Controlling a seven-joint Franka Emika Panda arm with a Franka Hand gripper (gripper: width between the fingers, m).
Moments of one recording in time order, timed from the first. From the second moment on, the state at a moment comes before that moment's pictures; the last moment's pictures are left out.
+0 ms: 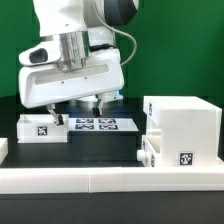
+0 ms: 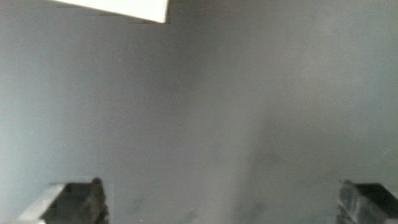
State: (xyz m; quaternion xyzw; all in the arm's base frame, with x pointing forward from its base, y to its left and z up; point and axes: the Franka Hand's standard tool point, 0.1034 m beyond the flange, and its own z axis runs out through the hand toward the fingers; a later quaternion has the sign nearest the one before) arm 0.475 -0.071 0.055 -0.99 -0.14 -0.02 0.07
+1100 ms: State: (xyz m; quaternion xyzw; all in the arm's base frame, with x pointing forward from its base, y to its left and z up) arm 0.424 -0.093 0.049 -0.99 -0.14 -0.05 0.02
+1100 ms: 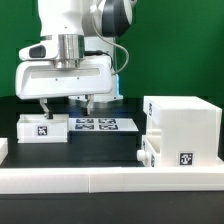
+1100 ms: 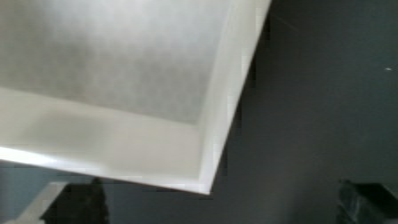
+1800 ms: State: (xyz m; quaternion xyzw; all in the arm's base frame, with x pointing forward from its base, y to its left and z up) arm 0.391 -0.092 0.033 -0.99 -0.10 -0.05 0.02
